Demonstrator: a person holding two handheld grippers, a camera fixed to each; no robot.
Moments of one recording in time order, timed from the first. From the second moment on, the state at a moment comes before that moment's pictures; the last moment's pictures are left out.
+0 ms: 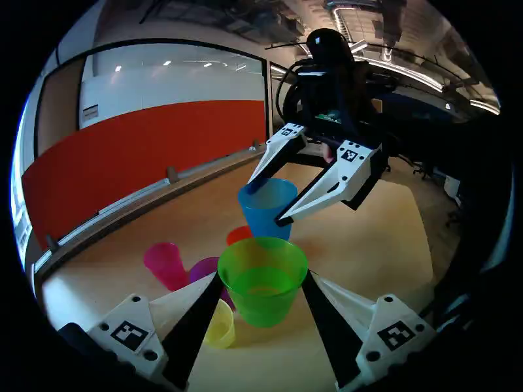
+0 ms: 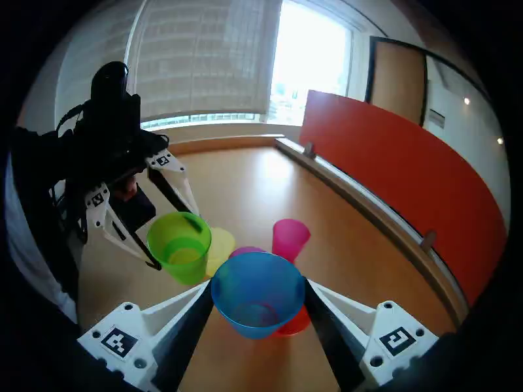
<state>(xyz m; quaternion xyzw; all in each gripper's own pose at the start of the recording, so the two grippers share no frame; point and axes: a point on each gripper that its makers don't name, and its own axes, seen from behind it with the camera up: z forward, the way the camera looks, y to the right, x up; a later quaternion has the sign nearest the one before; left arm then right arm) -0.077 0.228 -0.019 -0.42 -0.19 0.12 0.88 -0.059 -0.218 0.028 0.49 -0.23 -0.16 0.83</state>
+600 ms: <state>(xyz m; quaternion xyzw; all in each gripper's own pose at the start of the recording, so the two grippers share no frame) -0.115 0.248 -0.030 -0.44 -0.21 0.13 0.86 -0.093 -0.208 0.000 0.50 -0.24 -0.16 0.82</state>
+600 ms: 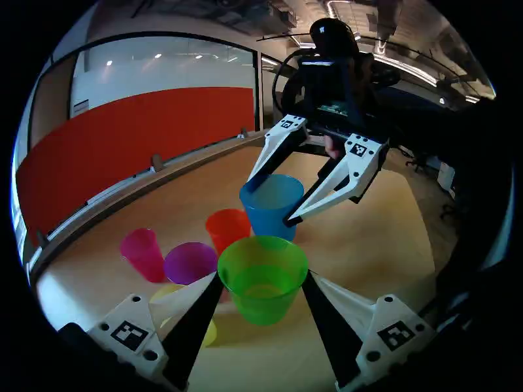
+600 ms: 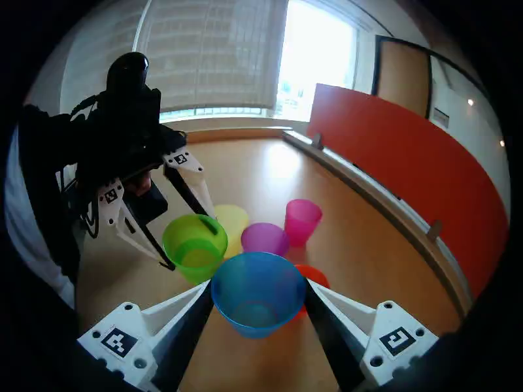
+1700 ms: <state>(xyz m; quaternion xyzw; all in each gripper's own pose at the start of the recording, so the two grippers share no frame) -0.160 0.266 -0.038 -0.46 -0.23 0.13 0.85 -0.160 -0.195 -0.018 0.49 -0.27 -0.16 0.81</state>
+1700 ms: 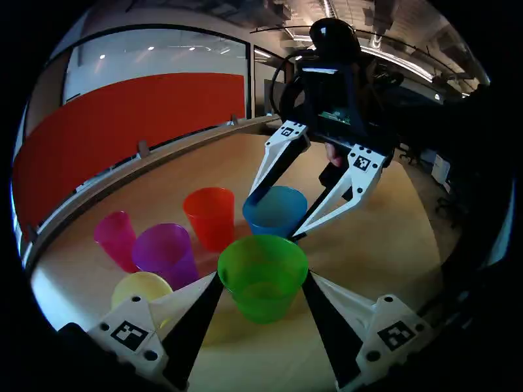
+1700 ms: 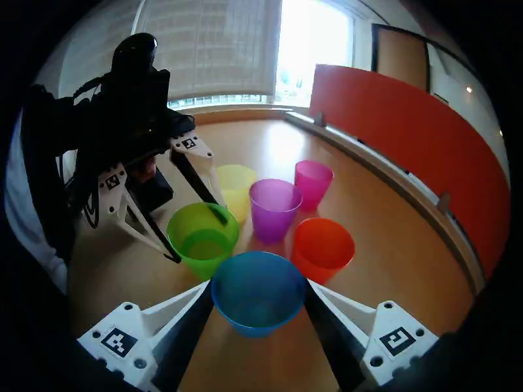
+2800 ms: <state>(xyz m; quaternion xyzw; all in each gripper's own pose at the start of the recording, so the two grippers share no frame) -0.171 0.261 -0.039 -0.45 -0.23 0.14 0.85 -0.179 -0.183 -0.026 0.48 -0.28 -0.16 0.82</state>
